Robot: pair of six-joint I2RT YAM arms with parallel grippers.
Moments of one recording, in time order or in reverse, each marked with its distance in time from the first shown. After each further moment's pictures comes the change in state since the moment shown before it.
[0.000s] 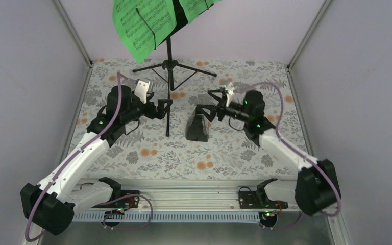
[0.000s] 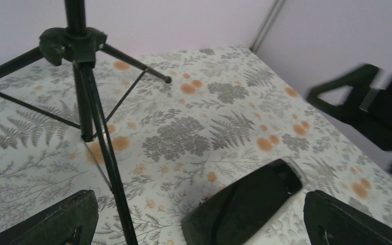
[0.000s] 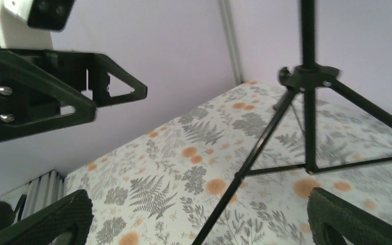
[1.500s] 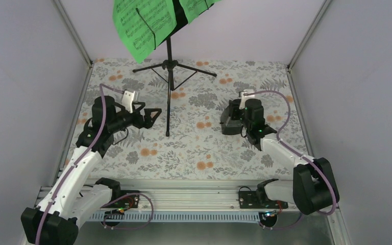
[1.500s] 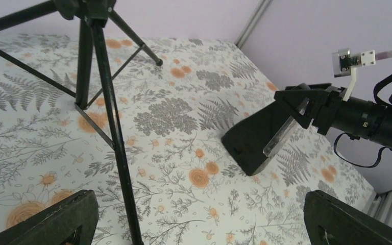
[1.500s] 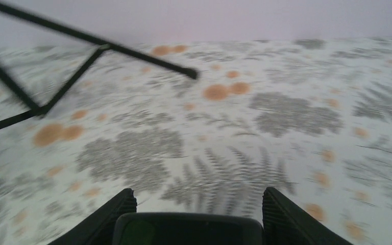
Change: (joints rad) left arm 0.206 -0.164 -0.140 -0.055 0.286 -0.012; right arm -0.054 0.083 -0.057 -0.180 0.737 -0.062
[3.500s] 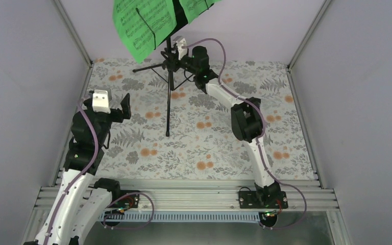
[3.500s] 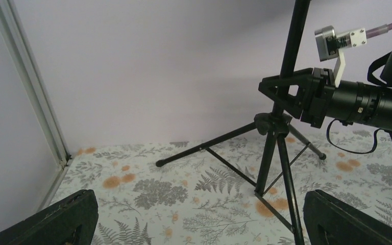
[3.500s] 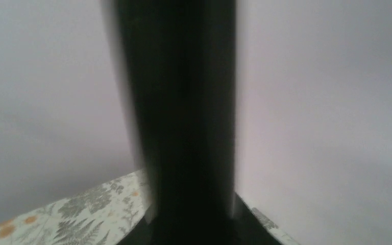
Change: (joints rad) left arm 0.071 -0.268 -0.045 0.100 -0.585 0.210; right arm 0.167 1.153 1.469 0.151 -0.582 -0.096
